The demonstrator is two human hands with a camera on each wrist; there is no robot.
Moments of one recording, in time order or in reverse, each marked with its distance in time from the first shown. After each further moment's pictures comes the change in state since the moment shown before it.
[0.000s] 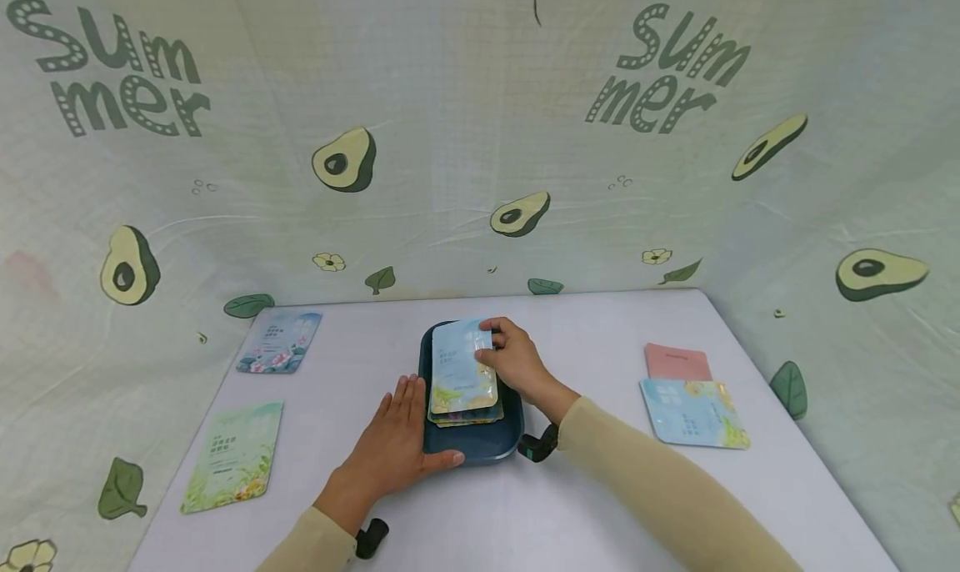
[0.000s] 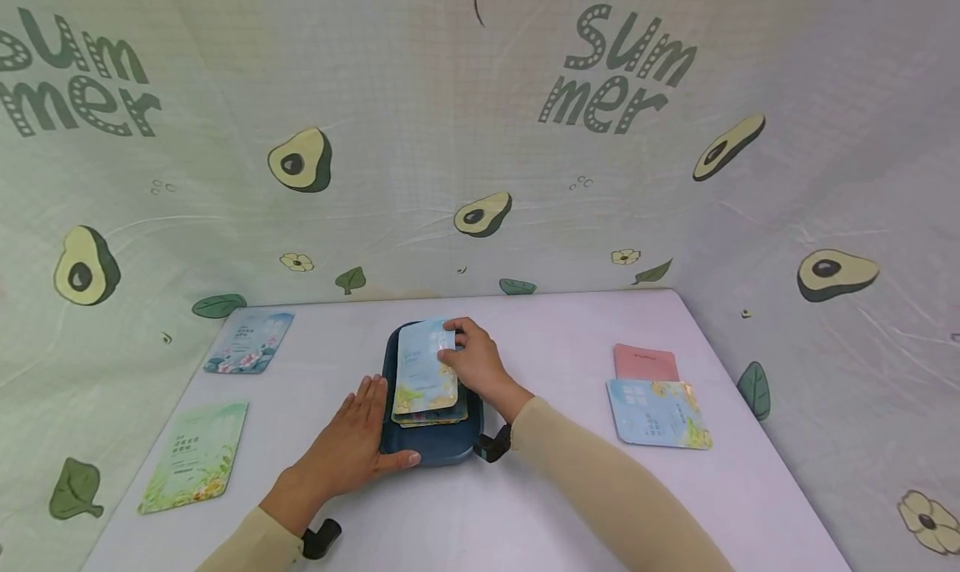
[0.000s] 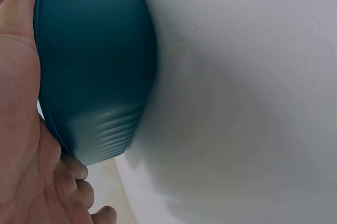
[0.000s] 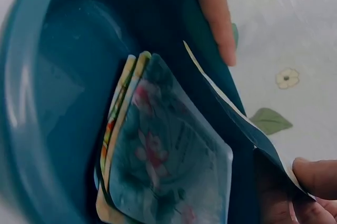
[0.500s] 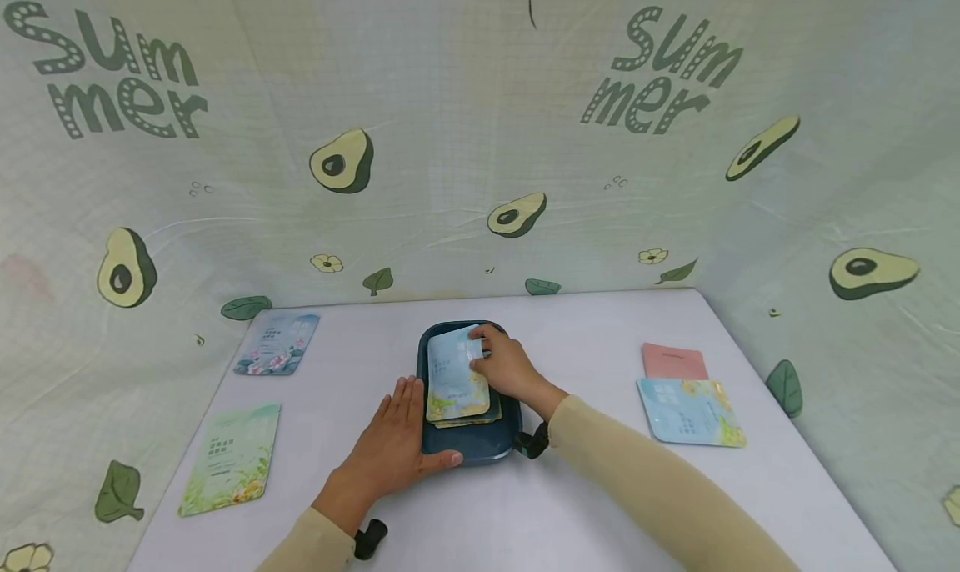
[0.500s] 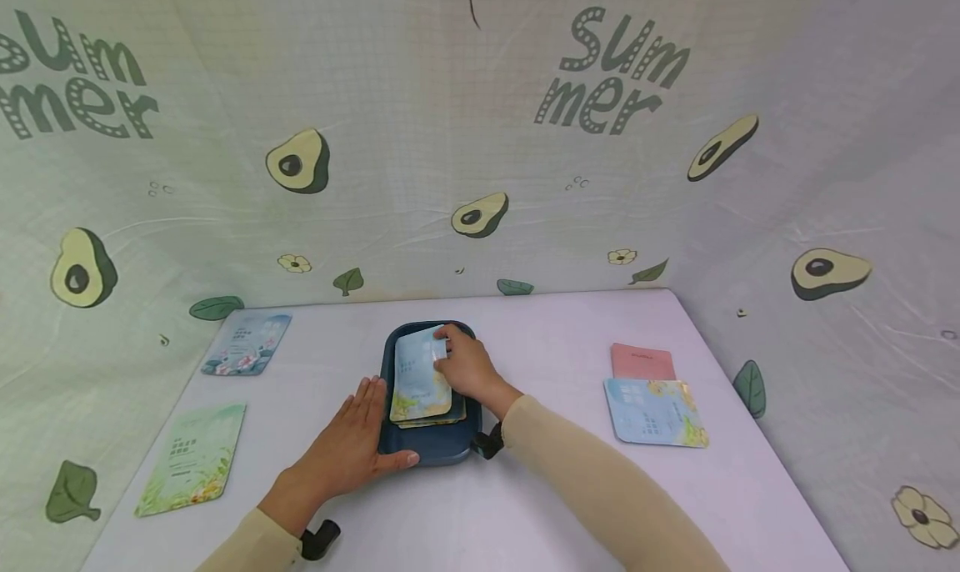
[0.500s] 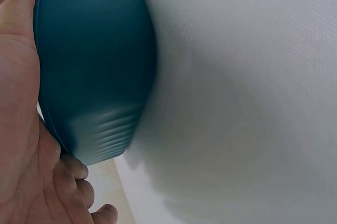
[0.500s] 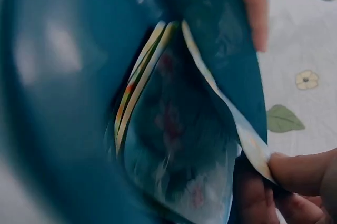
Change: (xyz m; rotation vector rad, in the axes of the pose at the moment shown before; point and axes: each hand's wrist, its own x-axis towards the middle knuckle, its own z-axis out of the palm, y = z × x) left_hand -0.001 0.000 0.001 -0.003 0.002 0.007; right_hand 0.003 0.002 0.007 -0.380 -0.074 -0.048
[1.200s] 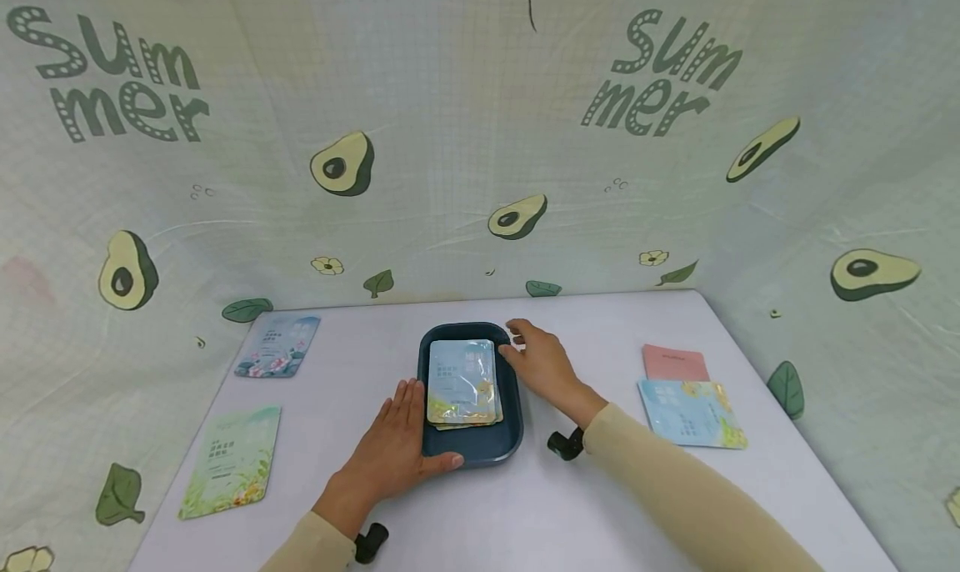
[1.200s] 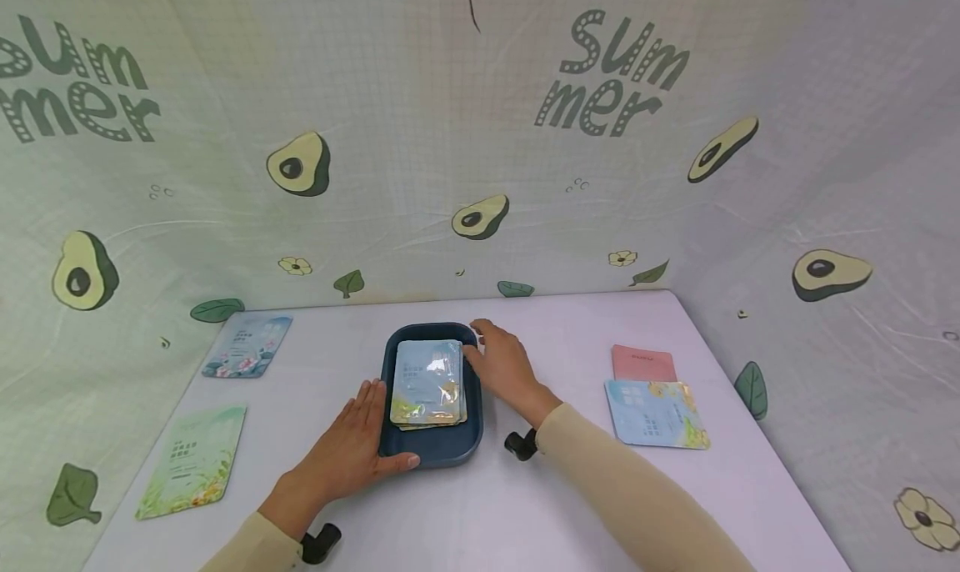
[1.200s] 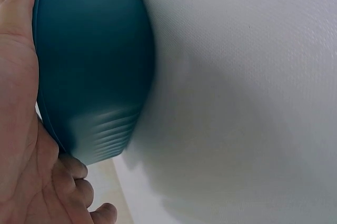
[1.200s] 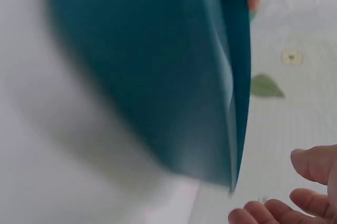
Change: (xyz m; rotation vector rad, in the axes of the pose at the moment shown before) left_hand 0.001 -0.002 0.005 -0.036 0.014 -0.019; right_hand -0.020 0.022 -0.036 -0.218 0.209 -0.087
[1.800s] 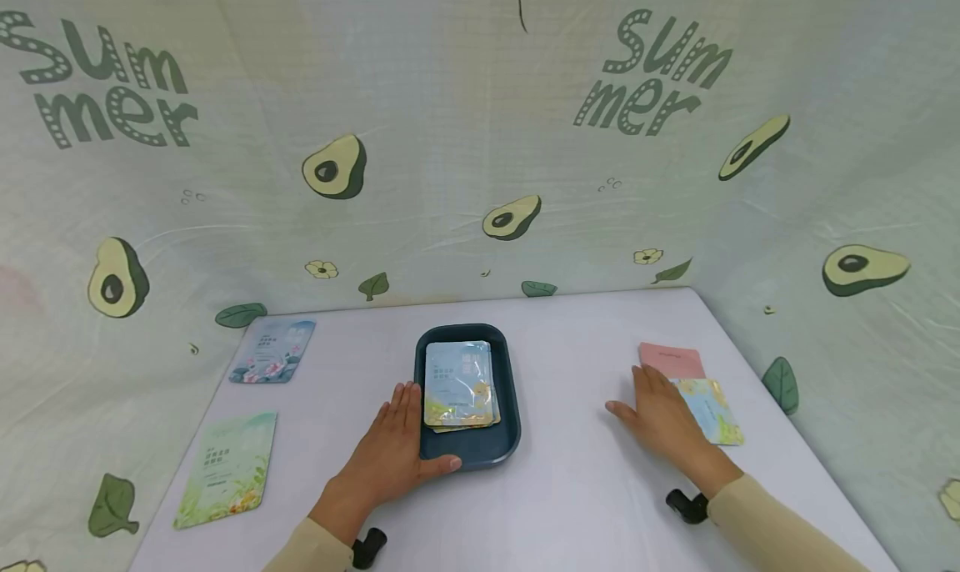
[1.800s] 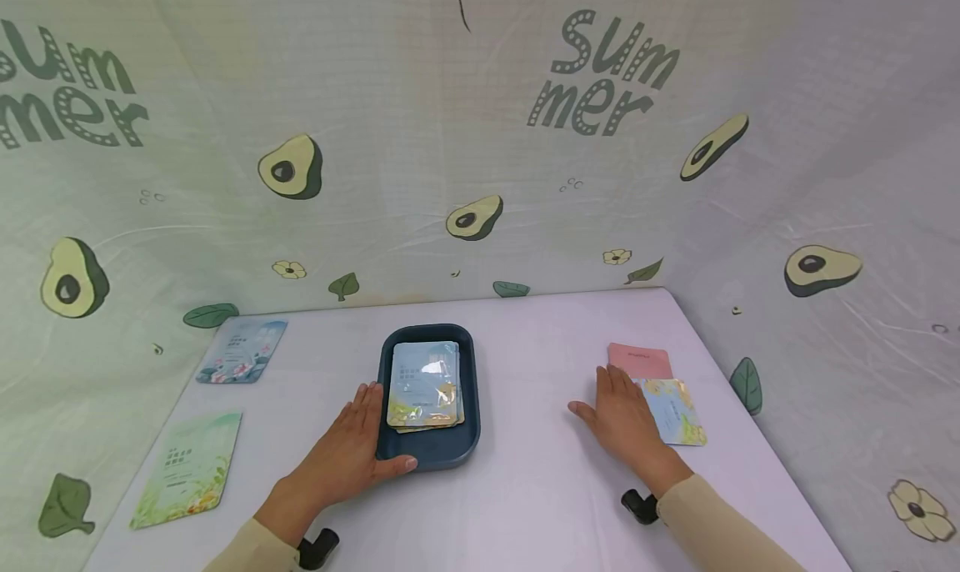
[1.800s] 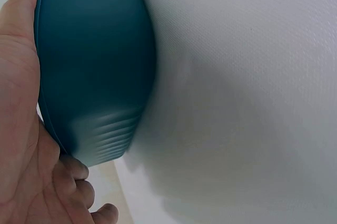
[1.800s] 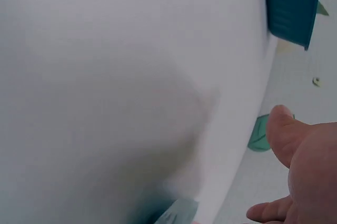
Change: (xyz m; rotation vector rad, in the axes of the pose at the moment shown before) left_hand -0.003 0.005 -0.006 -0.030 -0.013 0.000; right_hand -0.108 0.114 -0.081 -0.365 -0.071 0.133
